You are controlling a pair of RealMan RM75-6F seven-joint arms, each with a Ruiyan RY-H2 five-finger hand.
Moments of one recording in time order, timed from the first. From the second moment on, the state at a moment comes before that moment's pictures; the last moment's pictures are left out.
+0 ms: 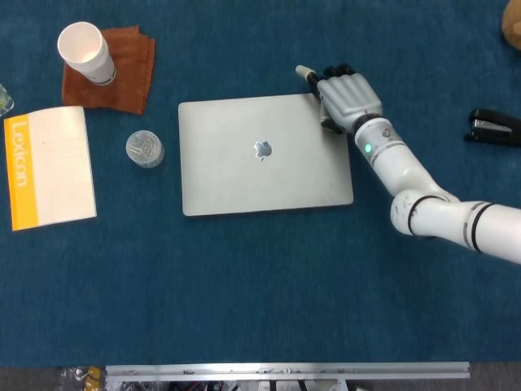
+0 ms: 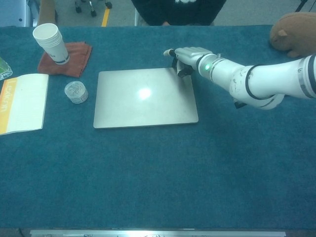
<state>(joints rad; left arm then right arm) -0.03 -0.95 -0.01 -1.45 1.50 1.45 -0.54 1.15 -1.77 0.16 -1.07 -0.48 0.62 -0.45</state>
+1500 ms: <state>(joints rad) -0.01 -0.94 -0.01 -1.45 1.53 1.52 -0.56 0.99 -1.68 0.15 -1.65 -0.91 1.02 -0.44</state>
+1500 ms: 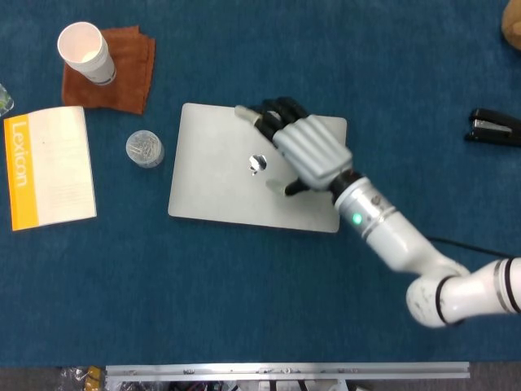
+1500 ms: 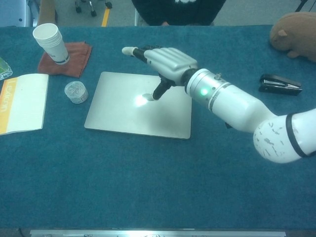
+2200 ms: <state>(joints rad) 0.00 -0.95 0.01 -1.41 1.56 1.54 -0.60 0.96 -1.91 0.03 -1.61 -0.98 1.13 -0.78</state>
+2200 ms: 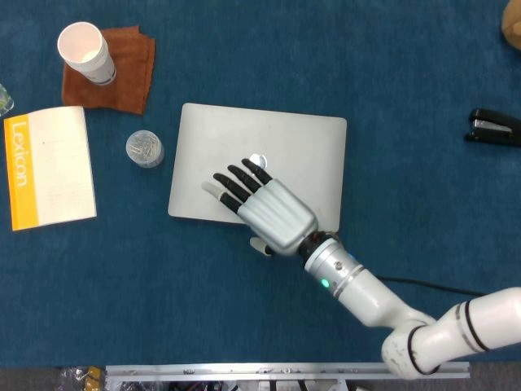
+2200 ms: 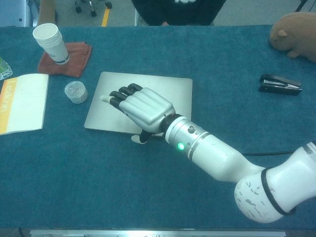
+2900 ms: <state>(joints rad) -0.01 -0.96 0.01 -1.37 1.55 1.52 -0.63 0.93 -2.09 0.10 -1.32 -0.96 1.04 -0.80</state>
